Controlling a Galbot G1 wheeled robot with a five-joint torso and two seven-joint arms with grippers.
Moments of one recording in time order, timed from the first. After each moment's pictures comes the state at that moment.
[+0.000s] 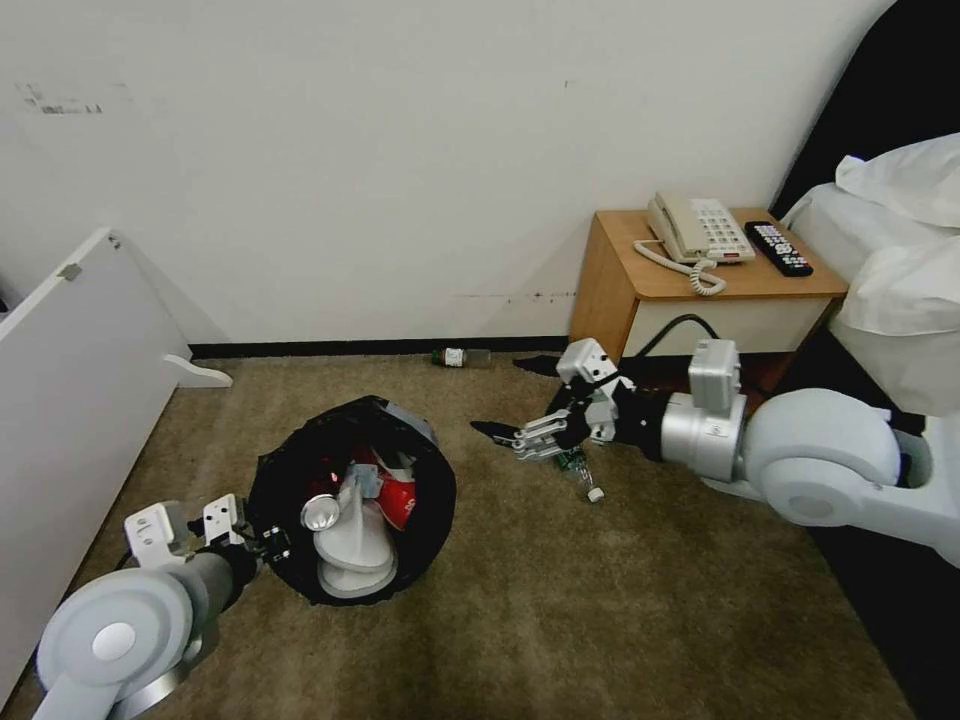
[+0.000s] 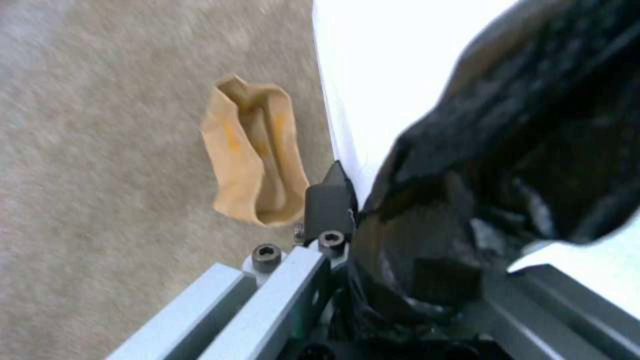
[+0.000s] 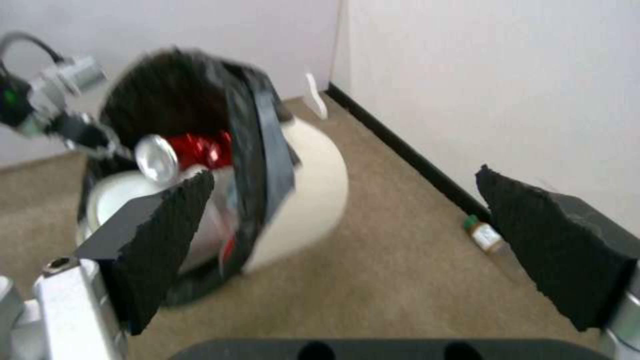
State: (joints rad) left arm 1.53 -1.03 -0.73 -2.32 -1.48 0.74 -0.88; right arm -2.49 -0.29 1.69 2.27 1.25 -0.05 0.02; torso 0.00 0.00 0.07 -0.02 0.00
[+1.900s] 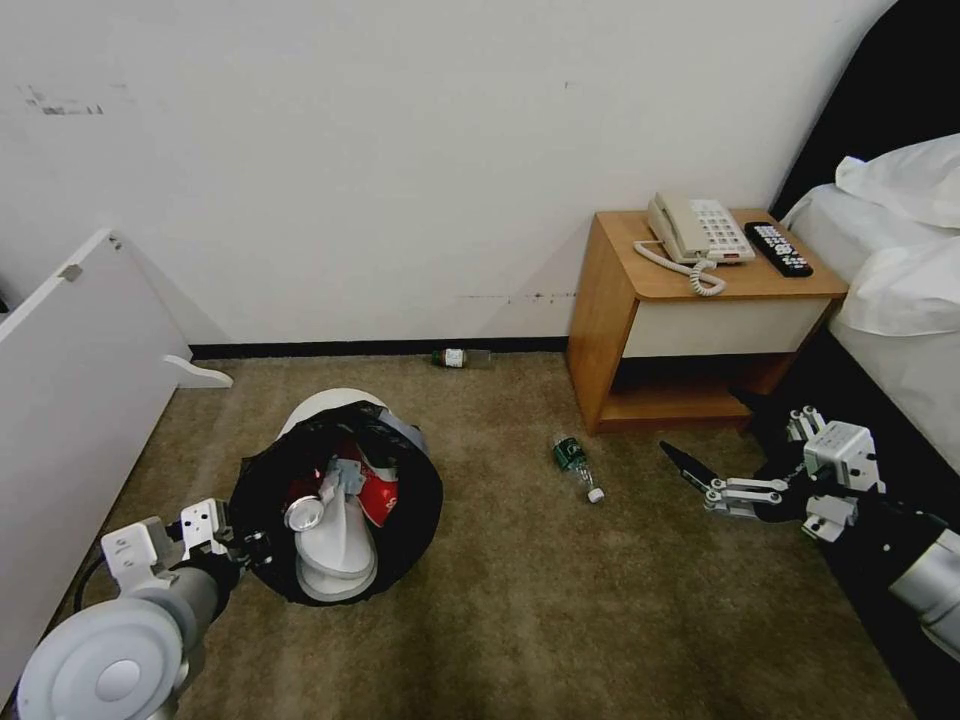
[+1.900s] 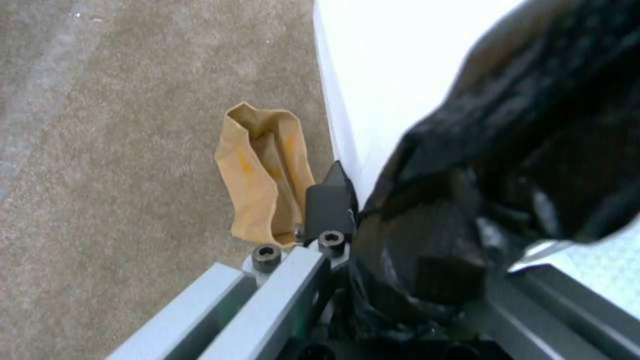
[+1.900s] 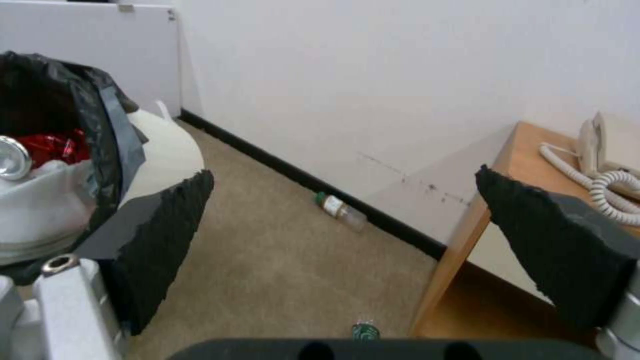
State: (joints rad) left arm 1.58 -1.08 -0.71 -2.34 -1.24 0.74 -0.74; right arm -2.07 0.70 1.24 2.46 0.81 -0.06 -0.26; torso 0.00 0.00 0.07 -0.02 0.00
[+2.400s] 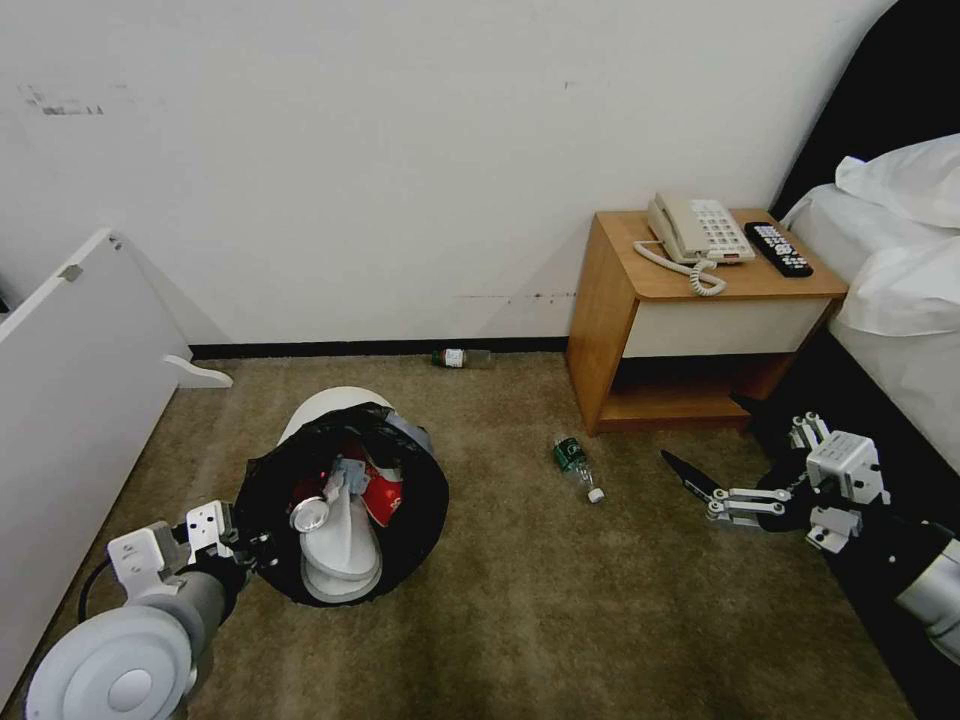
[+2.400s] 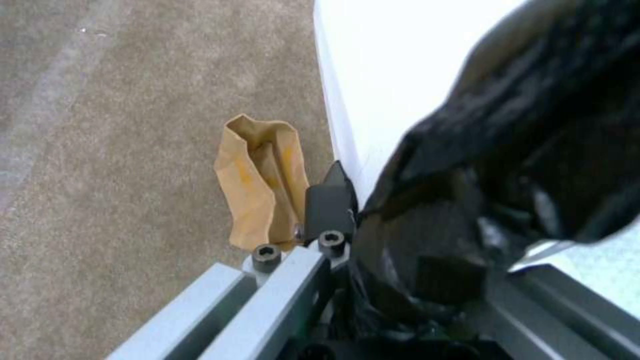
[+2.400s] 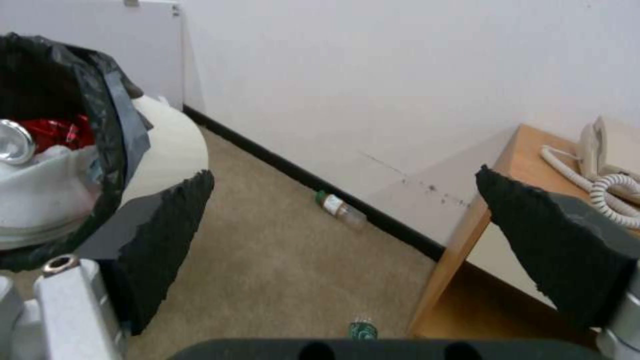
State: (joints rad) left arm 1.58 -1.12 -0.71 -2.36 -1.18 0.74 -0.72; right arm -2.07 0.73 1.24 2.46 0.77 -0.05 -0.30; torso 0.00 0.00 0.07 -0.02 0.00
